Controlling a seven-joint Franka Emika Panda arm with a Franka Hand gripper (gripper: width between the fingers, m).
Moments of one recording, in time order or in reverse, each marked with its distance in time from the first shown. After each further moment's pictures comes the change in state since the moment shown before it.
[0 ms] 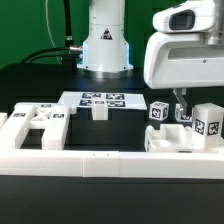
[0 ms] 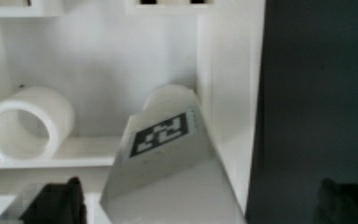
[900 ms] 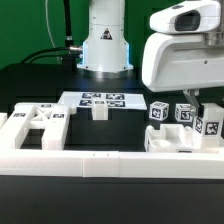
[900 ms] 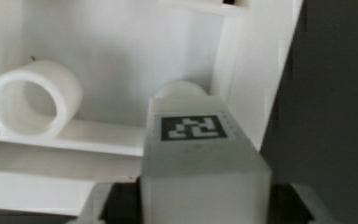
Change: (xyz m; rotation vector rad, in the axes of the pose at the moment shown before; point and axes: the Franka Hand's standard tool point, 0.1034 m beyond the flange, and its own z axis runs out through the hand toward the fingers) arm 0.000 0.004 0.001 -0.001 -0.002 0.021
